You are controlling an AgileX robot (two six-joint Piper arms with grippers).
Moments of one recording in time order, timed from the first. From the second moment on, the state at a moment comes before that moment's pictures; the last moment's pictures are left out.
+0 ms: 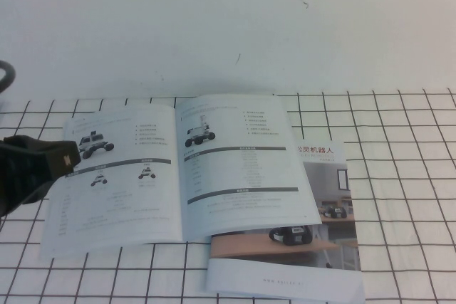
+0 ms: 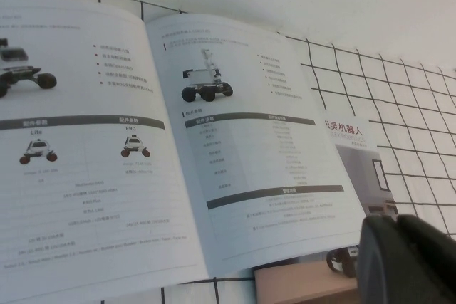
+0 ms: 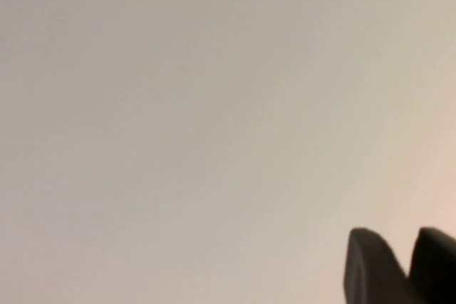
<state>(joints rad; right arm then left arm) 0.02 0.89 -0.97 -1.70 0.12 1.12 -0.09 0.88 -0.76 -0.63 0.60 0.14</state>
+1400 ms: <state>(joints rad) 0.02 1.22 -0.90 0.87 0.71 -0.69 -0.09 1.12 -0.76 -0.68 0.59 0.38</state>
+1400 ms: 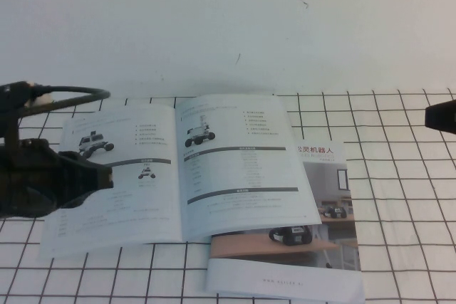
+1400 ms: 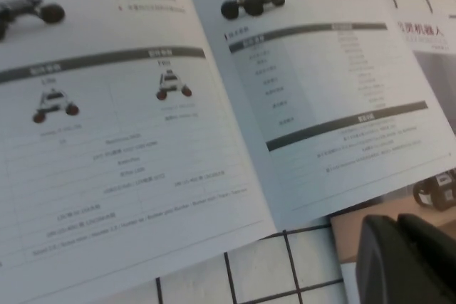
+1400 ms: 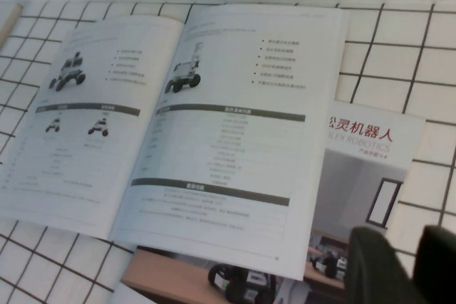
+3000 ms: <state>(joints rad) 0.17 1.99 -1.00 1.63 0.72 -1.46 -0.09 1.83 -0.85 -1.01 0.50 0.81</state>
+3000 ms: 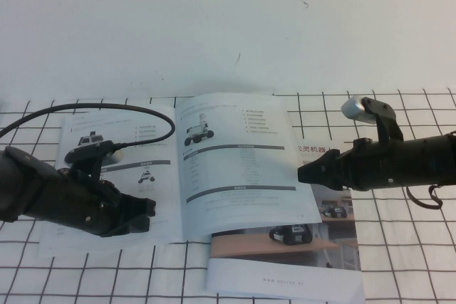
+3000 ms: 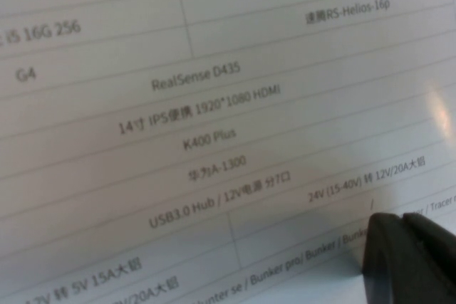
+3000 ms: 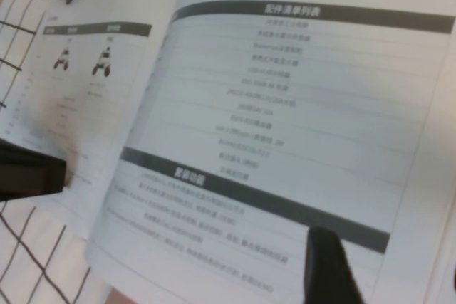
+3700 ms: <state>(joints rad) 0.22 2.10 -1.05 1.67 0.73 -1.50 -0.09 1.83 -0.85 -1.00 0.50 0.81</state>
